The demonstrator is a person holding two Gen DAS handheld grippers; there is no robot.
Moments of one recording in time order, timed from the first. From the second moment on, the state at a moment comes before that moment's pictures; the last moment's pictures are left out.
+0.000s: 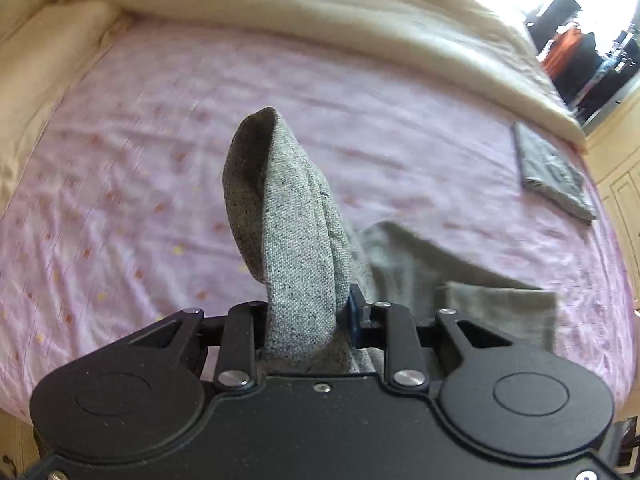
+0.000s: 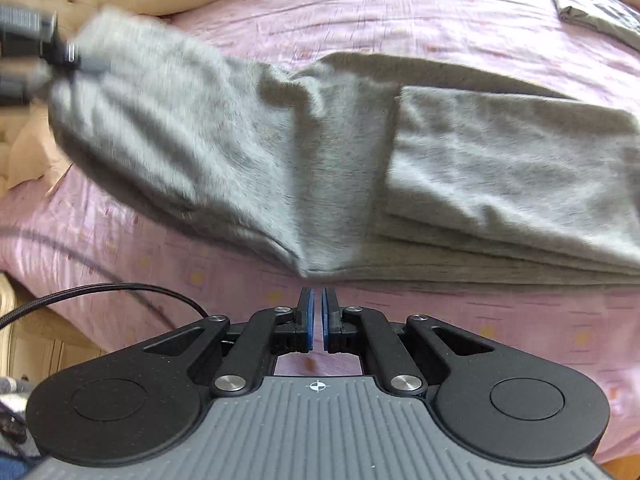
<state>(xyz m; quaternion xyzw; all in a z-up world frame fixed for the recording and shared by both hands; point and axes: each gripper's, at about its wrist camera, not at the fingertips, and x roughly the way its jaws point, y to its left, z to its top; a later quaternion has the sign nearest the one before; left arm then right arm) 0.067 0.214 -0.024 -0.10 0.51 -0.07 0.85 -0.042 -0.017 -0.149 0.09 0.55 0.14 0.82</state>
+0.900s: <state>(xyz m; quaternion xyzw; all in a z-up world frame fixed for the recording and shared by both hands) 0.075 -0.096 -0.094 0.01 0.61 -0.10 0.79 -0.052 -0.258 -0.134 0.11 0.50 0.07 0.85</state>
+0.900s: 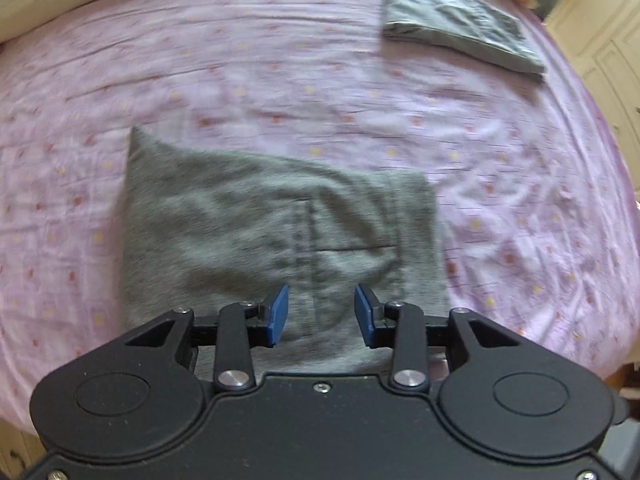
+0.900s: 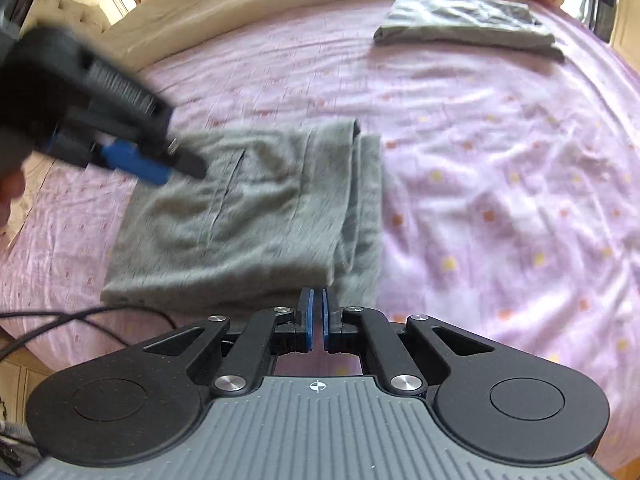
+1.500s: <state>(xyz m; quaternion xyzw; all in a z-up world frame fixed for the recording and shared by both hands) 0.057 0.001 -0.140 0.01 0.67 0.03 0.75 0.029 -0.268 -0.164 0.10 0.51 0.07 0.85</state>
